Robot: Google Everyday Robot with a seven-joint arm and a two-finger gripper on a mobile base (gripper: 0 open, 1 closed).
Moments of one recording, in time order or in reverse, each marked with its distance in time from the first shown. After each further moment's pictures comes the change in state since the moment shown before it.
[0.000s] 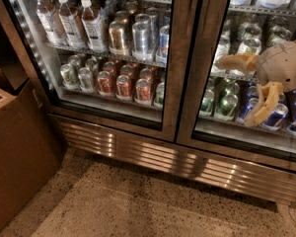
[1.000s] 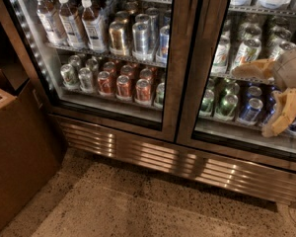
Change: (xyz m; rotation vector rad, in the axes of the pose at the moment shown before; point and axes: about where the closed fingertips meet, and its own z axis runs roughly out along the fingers) arm 0.023 0.023 -0.023 0.025 0.177 0.064
